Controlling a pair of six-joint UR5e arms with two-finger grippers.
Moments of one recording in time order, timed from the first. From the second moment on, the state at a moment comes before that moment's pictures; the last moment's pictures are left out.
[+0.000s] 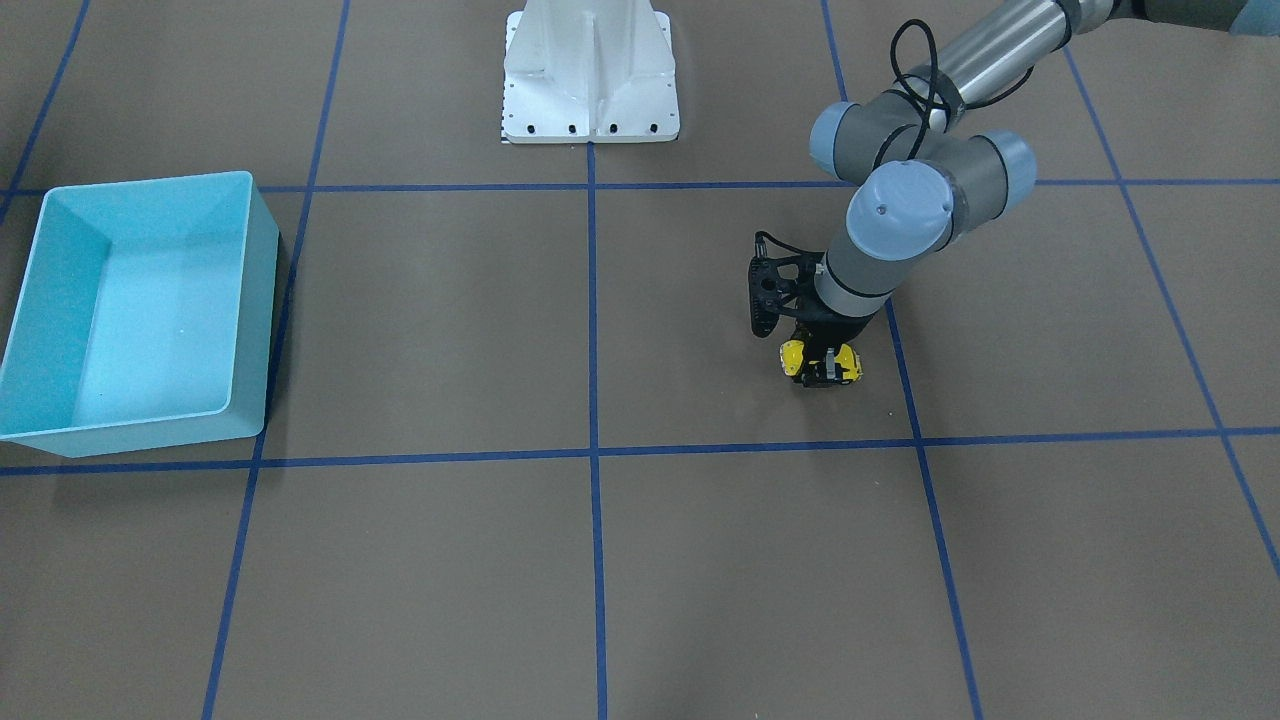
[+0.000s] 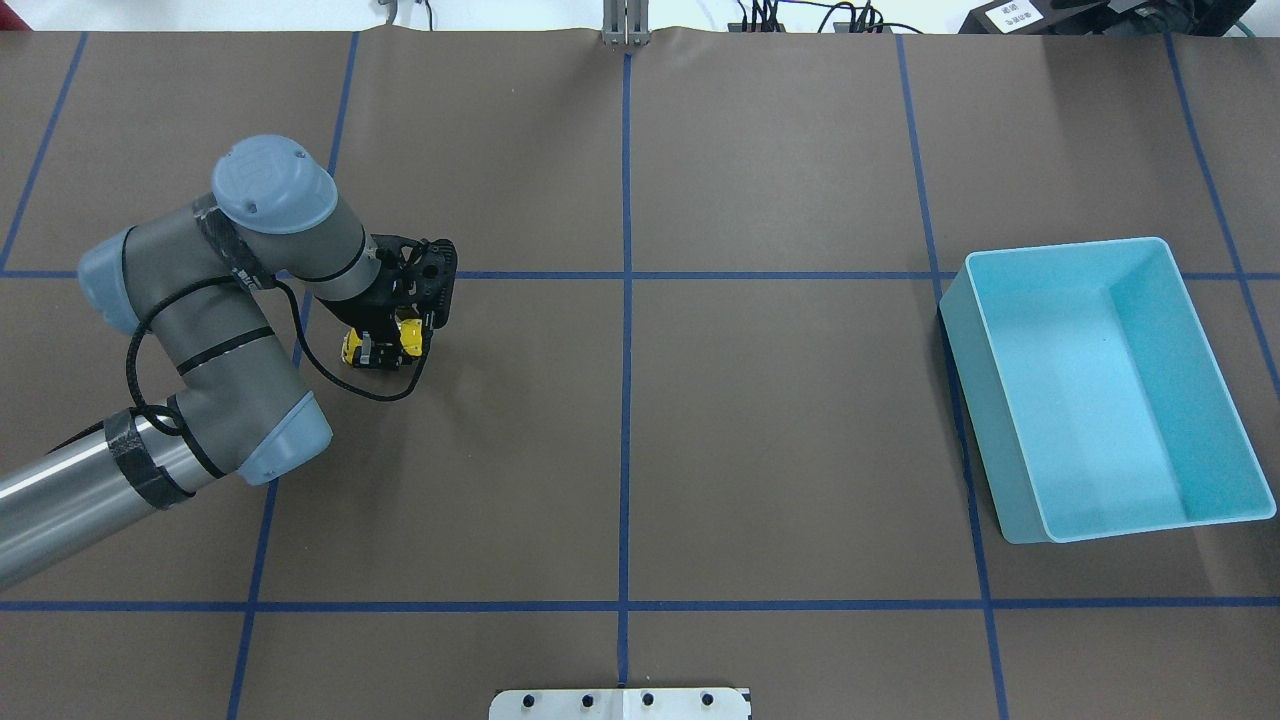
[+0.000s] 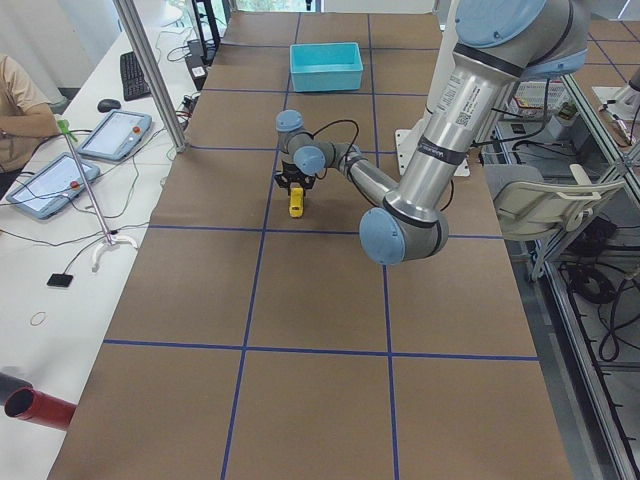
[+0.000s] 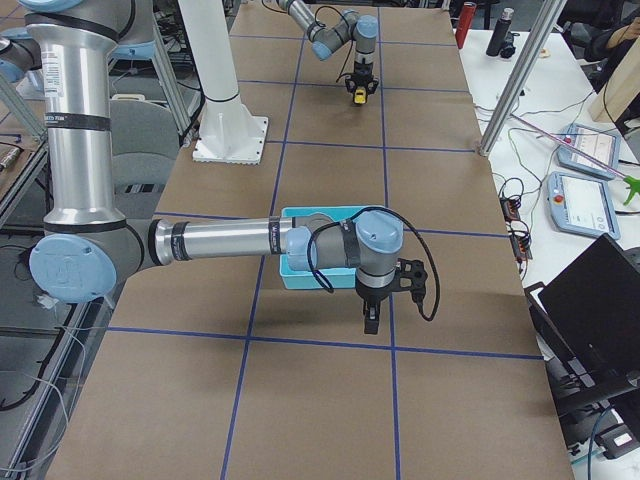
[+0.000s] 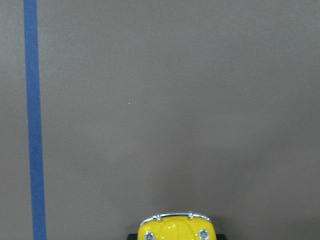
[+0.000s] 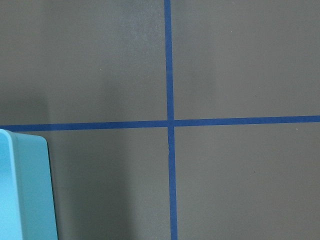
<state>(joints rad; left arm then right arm) -0.71 -2.08 -1.55 -1.79 -2.06 0.58 1.52 -1.58 1.67 -1.54 2.29 0.16</state>
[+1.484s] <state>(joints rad) -0.72 -1.98 -1.57 -1.87 -2.06 0.58 1.52 -1.58 1.67 -1.54 2.29 0.16</state>
